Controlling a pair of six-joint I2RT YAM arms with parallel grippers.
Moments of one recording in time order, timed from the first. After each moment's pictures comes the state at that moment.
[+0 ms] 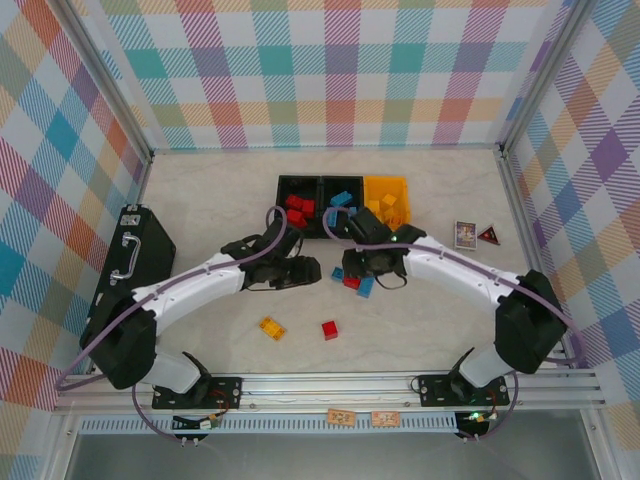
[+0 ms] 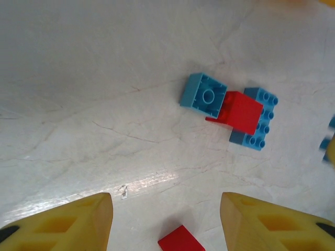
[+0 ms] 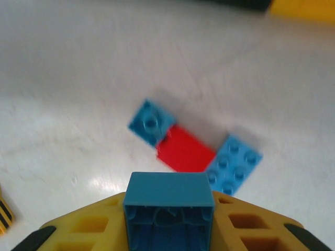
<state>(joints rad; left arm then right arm) -0.69 1.41 0.95 -0.54 0.13 -0.80 0.75 1.54 1.17 -0.74 0.05 0.52</state>
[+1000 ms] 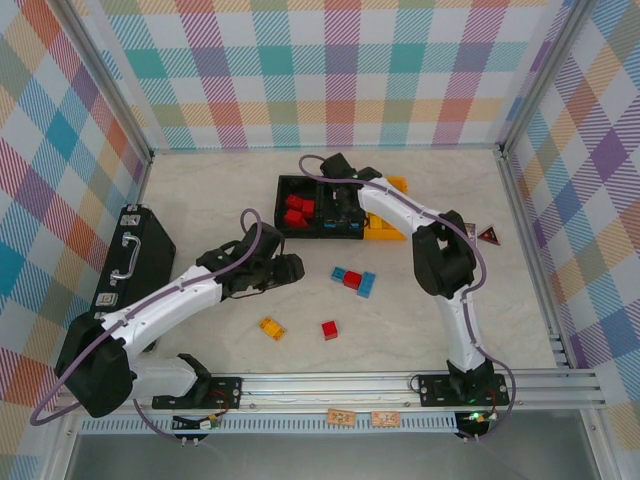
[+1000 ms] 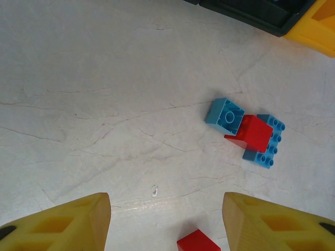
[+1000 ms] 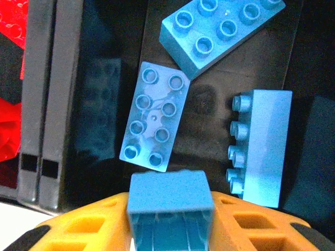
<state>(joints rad) -0.66 1.25 0.88 -0.59 0.03 -0.84 0.59 2.20 1.89 -0.87 0.06 0.43</state>
